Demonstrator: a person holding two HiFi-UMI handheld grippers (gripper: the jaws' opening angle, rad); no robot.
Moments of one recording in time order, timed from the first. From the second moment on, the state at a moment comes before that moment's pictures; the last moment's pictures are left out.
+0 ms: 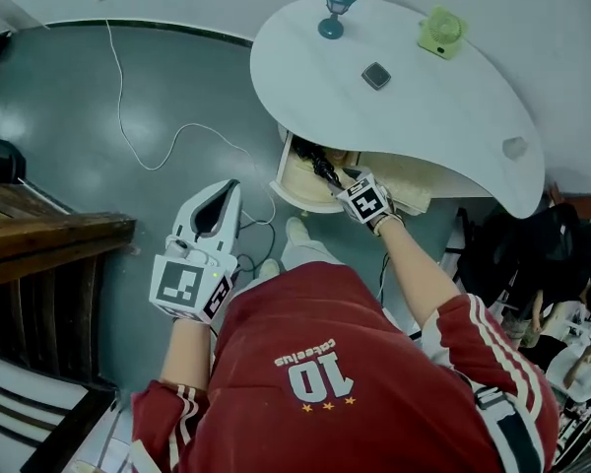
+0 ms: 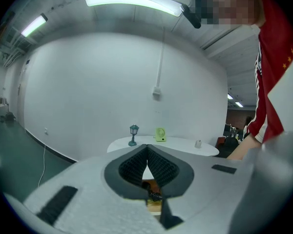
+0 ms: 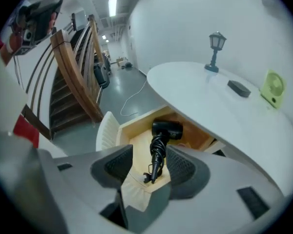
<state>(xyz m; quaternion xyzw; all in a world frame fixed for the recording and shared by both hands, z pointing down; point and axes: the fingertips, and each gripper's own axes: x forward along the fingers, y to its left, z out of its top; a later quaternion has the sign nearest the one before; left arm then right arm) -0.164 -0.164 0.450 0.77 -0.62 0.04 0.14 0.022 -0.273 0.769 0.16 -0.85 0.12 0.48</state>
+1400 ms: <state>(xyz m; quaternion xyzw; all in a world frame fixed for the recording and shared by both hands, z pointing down) -0.115 -0.018 0.321 0.86 -0.51 0.01 -0.01 0.146 -0.070 0.425 0.39 -0.89 0.08 0.20</state>
